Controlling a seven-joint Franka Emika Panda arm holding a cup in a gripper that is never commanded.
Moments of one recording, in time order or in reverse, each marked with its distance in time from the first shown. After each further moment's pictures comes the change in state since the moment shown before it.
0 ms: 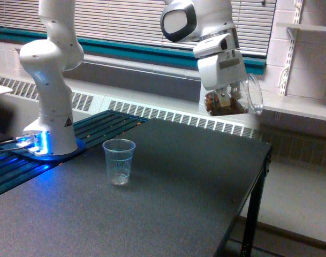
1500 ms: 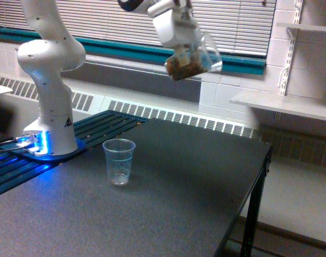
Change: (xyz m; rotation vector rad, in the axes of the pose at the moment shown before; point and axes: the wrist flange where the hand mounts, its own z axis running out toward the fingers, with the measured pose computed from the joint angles) arm -0.061 0.077 -0.107 0.039 0.100 -0.097
